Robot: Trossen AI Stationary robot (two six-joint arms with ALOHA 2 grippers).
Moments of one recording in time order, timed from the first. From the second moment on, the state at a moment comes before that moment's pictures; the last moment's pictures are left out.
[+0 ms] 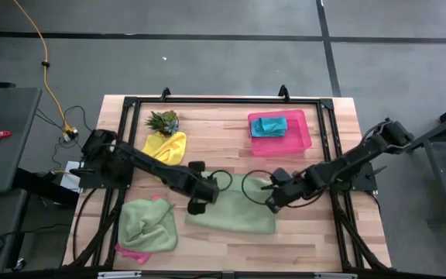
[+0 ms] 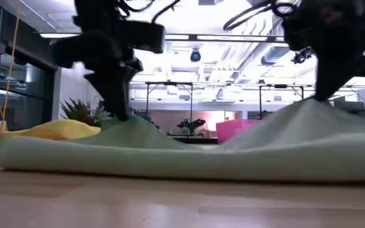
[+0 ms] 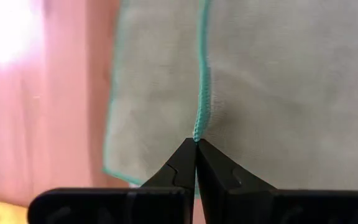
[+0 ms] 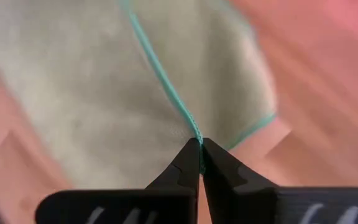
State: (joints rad) left arm -0.16 1.81 1.24 -0.81 -0.28 -0.27; right arm 0.44 1.39 0.89 -0.71 0.21 1.25
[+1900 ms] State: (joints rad) left arm 0.10 1.82 1.24 -0.88 -0.21 -0.17; right arm 0.35 1.39 0.89 -0.80 0.24 1.28
